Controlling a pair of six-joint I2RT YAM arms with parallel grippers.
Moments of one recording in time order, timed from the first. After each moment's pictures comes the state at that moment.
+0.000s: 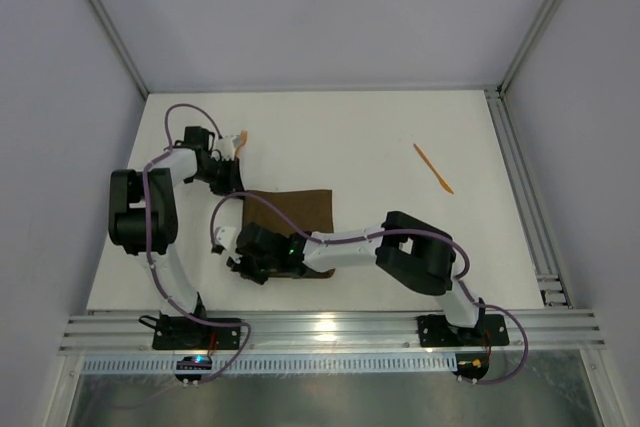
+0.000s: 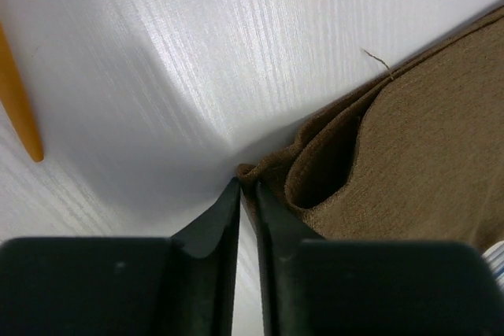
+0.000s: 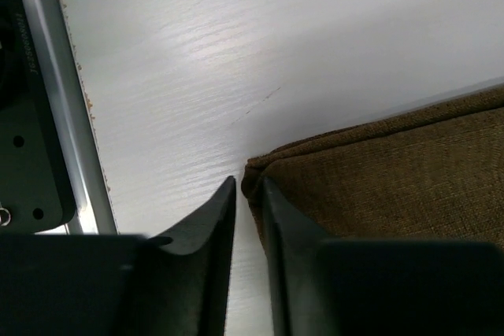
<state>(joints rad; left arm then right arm) 0.02 1.90 1.18 -0.53 0.55 0.13 1.27 2.09 1.36 0.00 -0.09 0.01</state>
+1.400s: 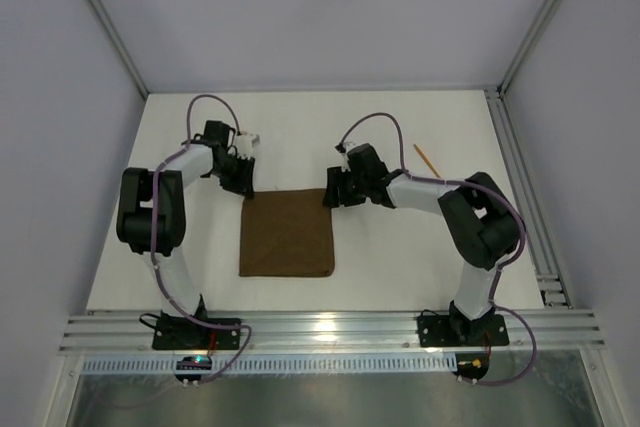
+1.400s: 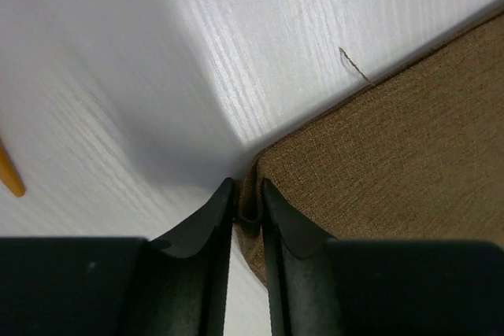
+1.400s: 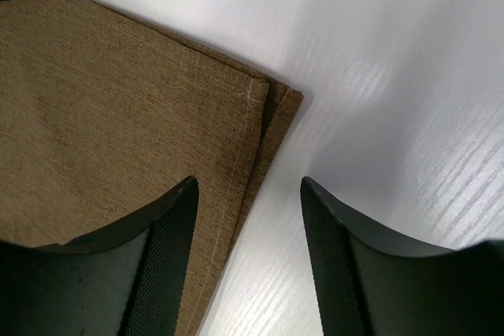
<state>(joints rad) -0.11 1.90 1.24 -0.57 0.37 0.18 0.59 1.85 1.05 0.00 -0.22 0.40</state>
